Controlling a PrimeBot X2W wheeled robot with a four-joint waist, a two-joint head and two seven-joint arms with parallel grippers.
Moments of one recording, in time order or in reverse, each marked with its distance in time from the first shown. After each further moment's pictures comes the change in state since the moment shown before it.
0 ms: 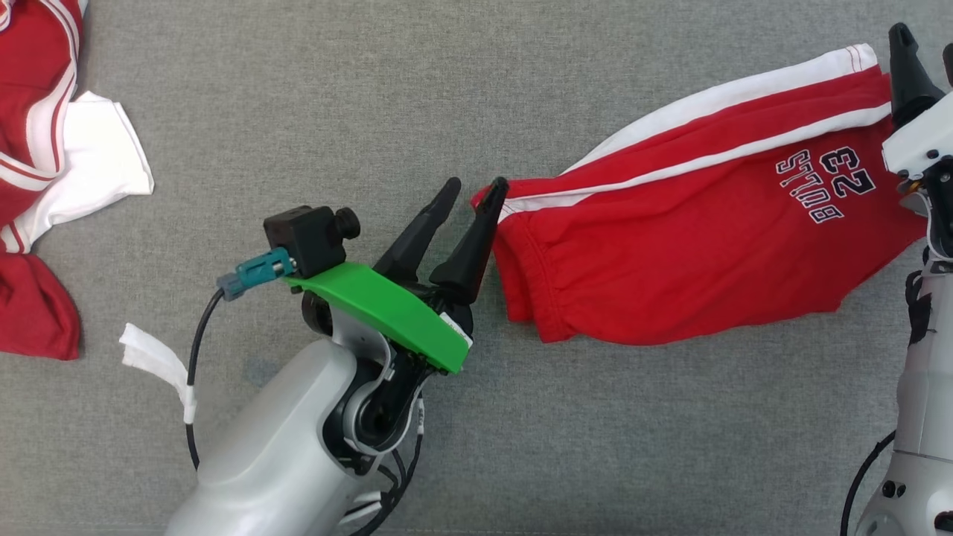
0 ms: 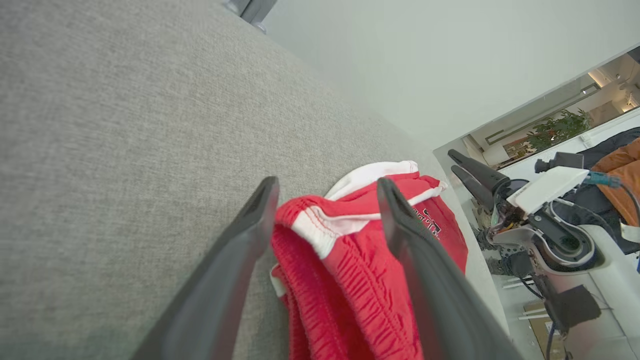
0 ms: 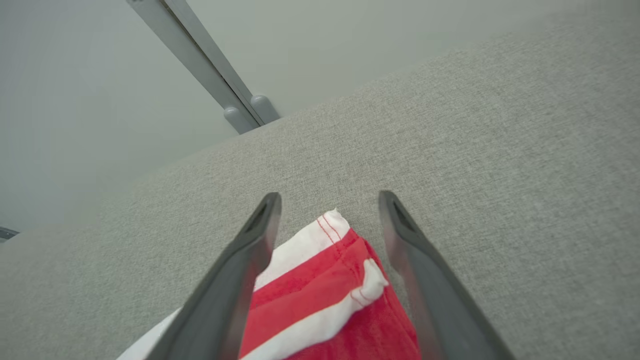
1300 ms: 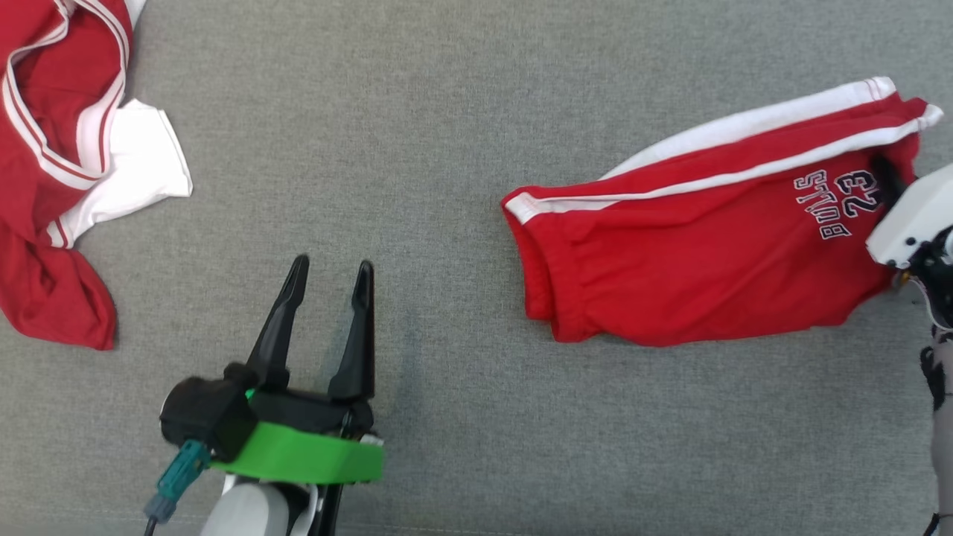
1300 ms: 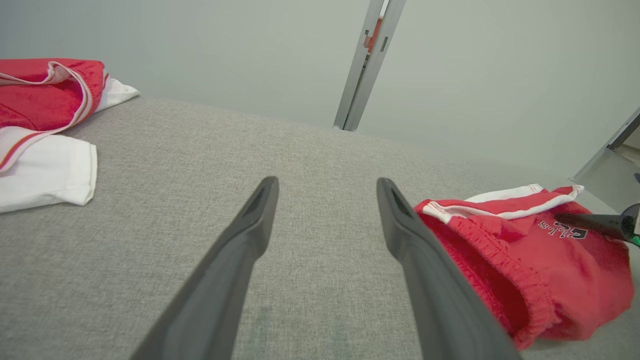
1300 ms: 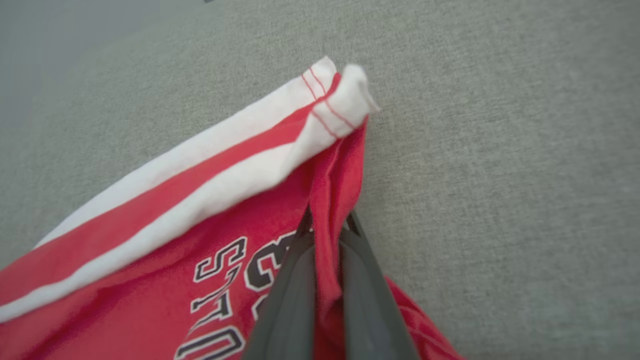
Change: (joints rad) left arm 0.458 -0.093 0.426 -0.198 0.751 -0.056 -0.141; right arm 0.148 -0.144 0.127 0.116 0.104 0.000 0.074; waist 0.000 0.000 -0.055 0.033
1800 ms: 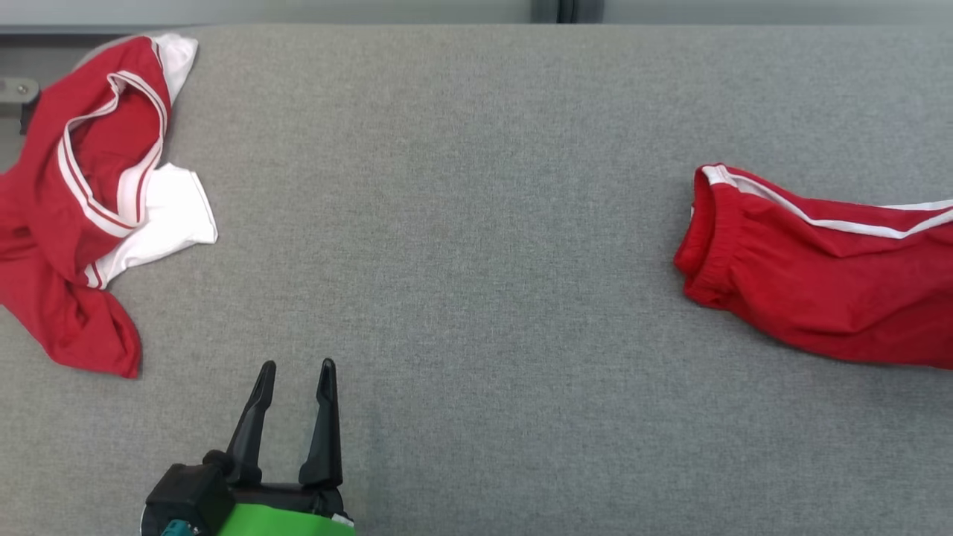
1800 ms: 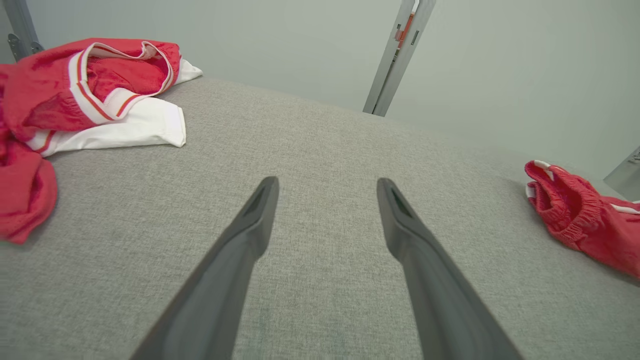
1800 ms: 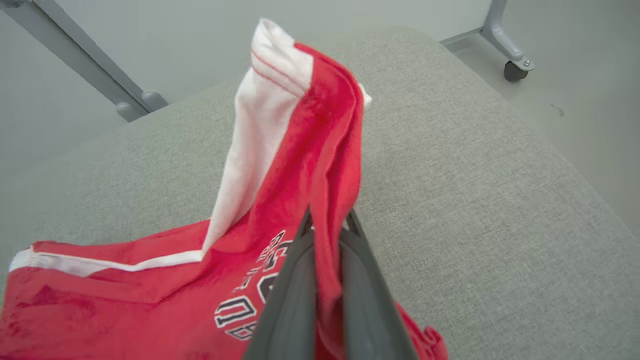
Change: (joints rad) left arm 0.214 -0.053 0.144 0.051 0.057 -0.058 0.000; right arm 0.210 -0.124 -0.277 -0.133 0.015 0.000 0.054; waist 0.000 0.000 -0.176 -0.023
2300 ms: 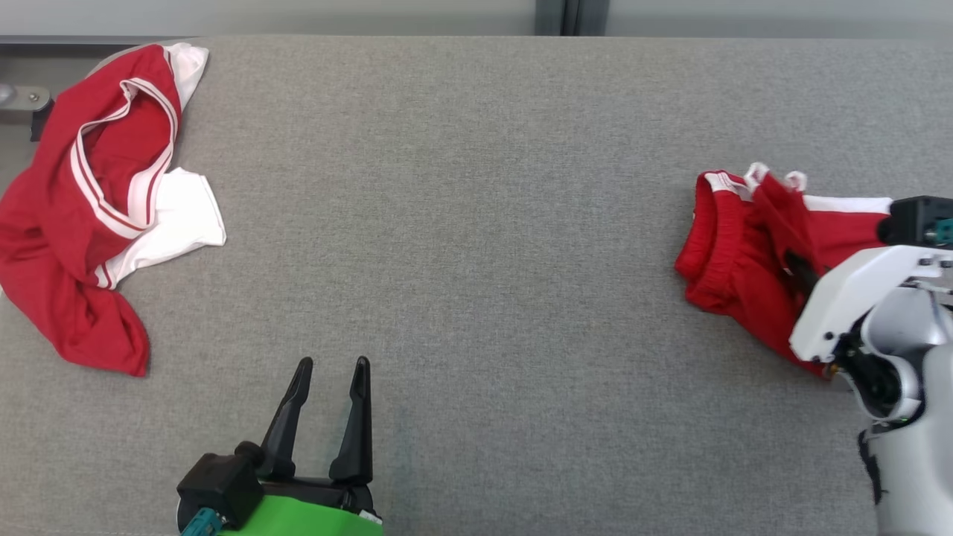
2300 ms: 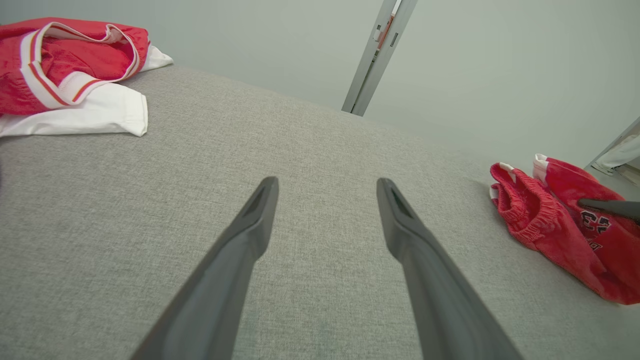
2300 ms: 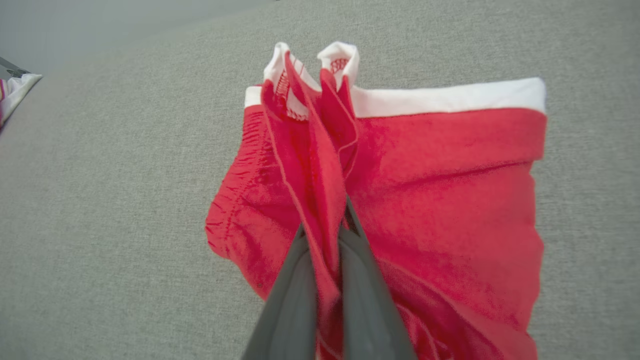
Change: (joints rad) left arm -0.028 -0.005 -0.072 0.031 -0.053 0.000 0.000; right arm 0.030 0.203 0.376 -0.109 -0.030 0.000 0.082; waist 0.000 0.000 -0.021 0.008
